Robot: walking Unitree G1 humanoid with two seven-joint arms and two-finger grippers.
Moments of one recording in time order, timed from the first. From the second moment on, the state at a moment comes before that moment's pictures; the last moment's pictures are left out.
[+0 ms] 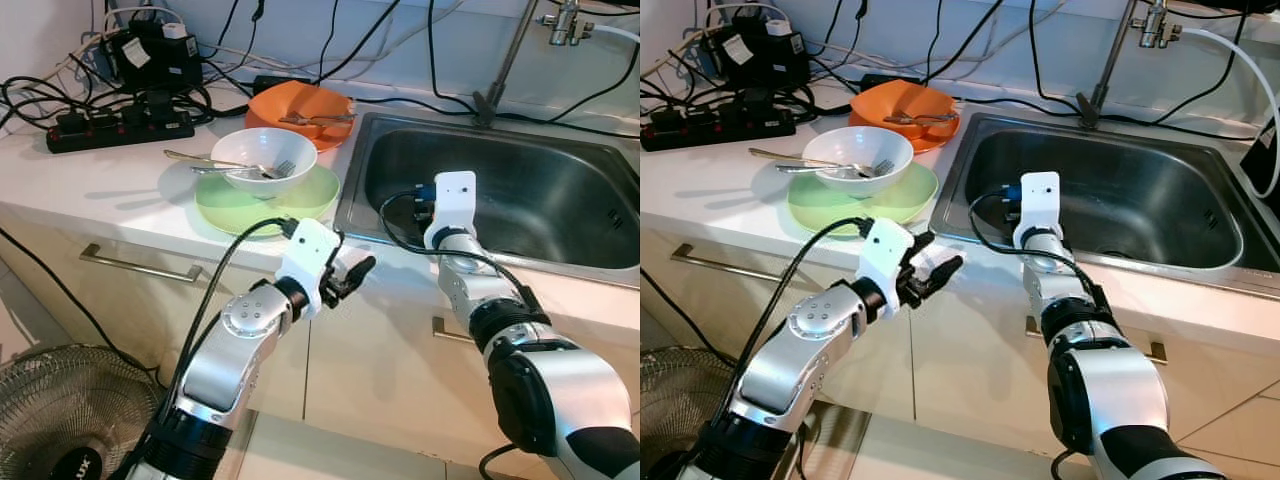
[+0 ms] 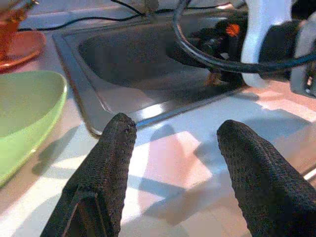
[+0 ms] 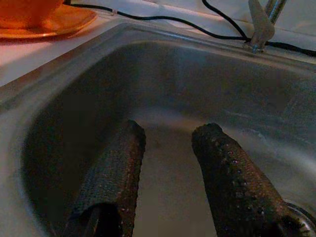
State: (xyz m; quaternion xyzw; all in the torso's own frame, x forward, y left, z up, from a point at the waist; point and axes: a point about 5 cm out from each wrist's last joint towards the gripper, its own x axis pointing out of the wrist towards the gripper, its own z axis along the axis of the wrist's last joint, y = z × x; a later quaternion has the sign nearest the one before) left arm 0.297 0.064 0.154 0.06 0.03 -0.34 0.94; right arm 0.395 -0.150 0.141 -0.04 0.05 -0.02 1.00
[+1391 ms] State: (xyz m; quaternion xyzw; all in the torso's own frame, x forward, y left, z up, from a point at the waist) left arm 0.315 0.106 0.191 0.06 -0.12 -0.12 0.98; right arm 0.386 -0.138 0.194 0.00 -0.16 -0.01 0.99
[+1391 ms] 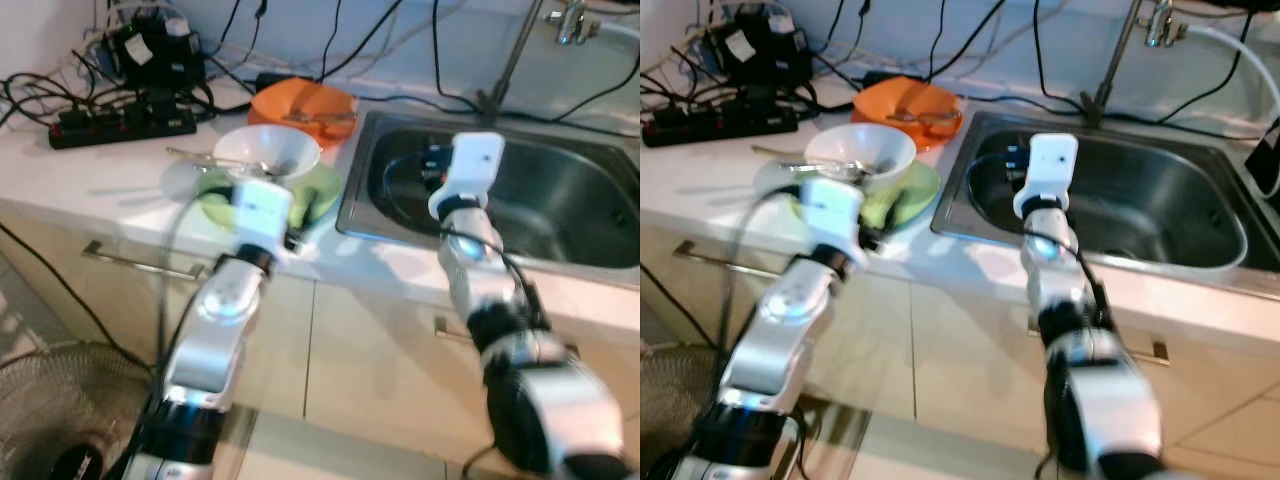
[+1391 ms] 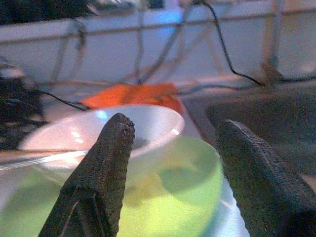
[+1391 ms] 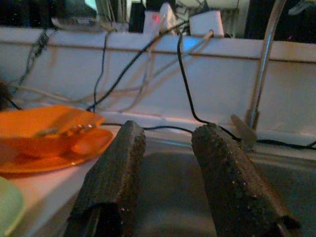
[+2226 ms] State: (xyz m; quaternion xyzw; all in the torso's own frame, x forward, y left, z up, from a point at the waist) left arm 0.311 0.180 0.183 -0.03 -0.14 0.07 0.99; right arm 0.372 -0.129 0.183 0.02 -0.15 0.00 0.99
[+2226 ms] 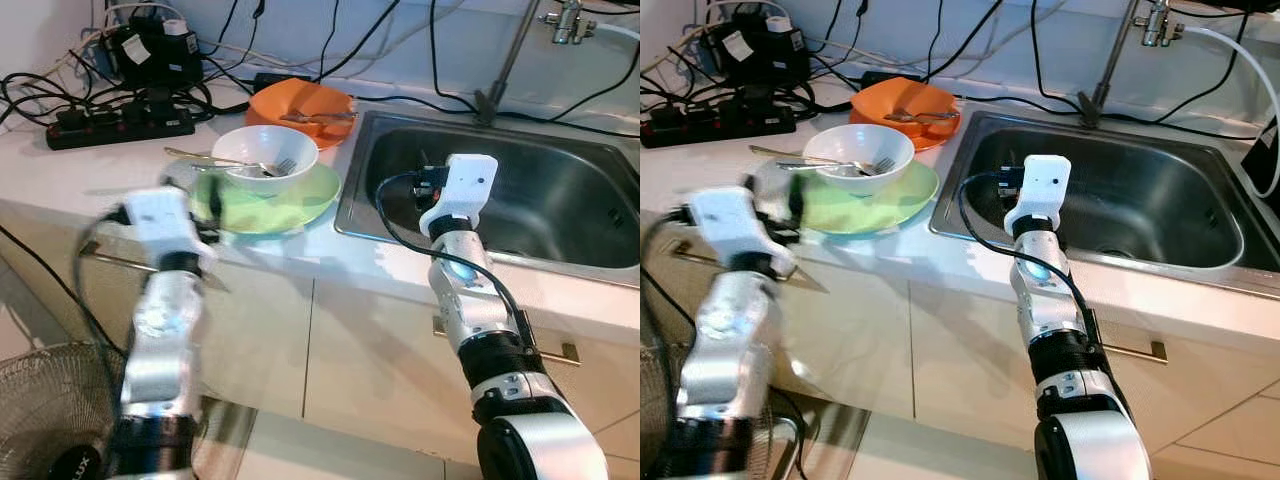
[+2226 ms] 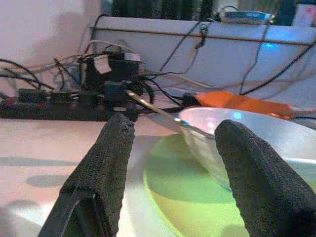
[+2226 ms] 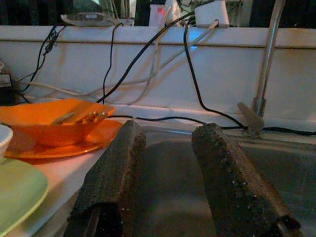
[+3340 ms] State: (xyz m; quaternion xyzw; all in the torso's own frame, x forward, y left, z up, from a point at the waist) left arm 0.347 0.165 0.187 -0.11 -0.14 0.02 0.98; right arm 0.370 -0.132 0.185 0.01 -0.15 -0.01 0.99
